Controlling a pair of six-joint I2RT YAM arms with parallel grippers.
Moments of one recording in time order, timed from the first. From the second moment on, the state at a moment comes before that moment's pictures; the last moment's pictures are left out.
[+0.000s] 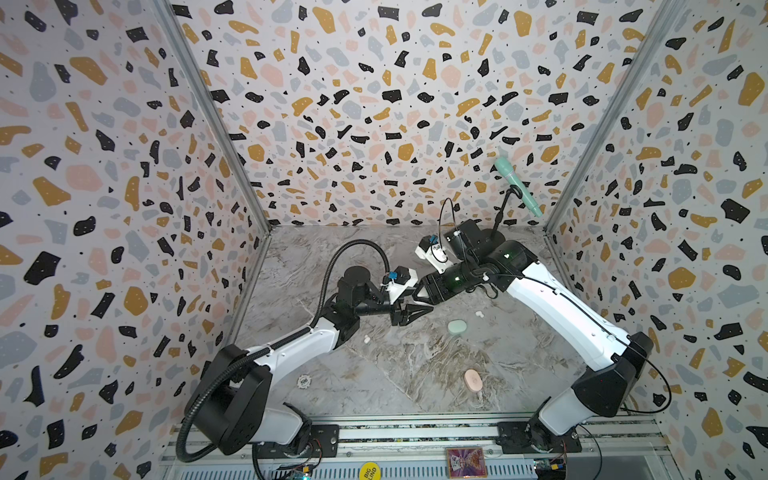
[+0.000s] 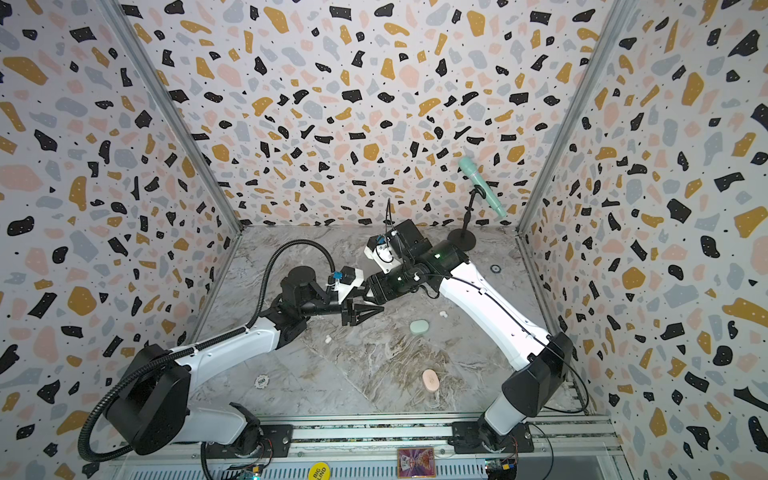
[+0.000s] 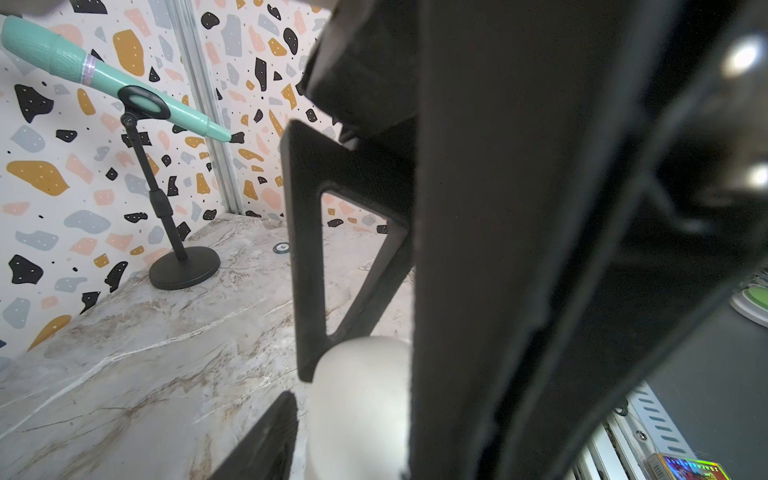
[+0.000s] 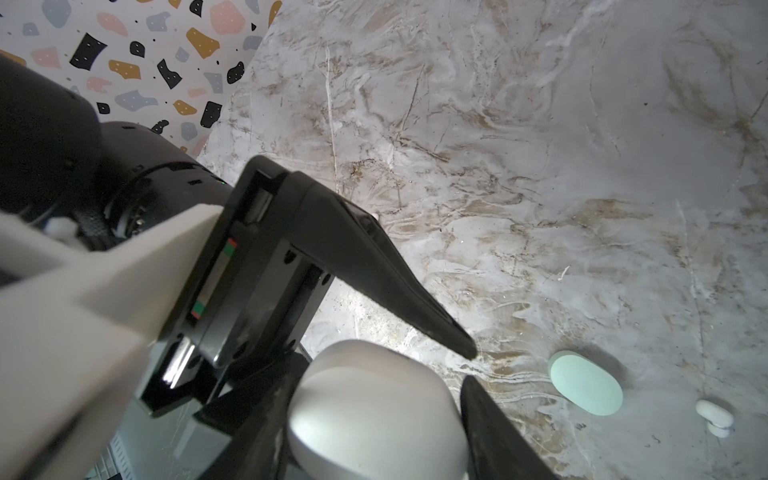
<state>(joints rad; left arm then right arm) -0.58 1.40 0.78 0.45 0.86 0.11 0.72 1.58 1.72 -1.08 -0.39 0.17</state>
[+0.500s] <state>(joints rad) -0.58 1.40 0.78 0.47 0.86 0.11 0.72 1.59 1.74 -1.08 -0.41 0.19</state>
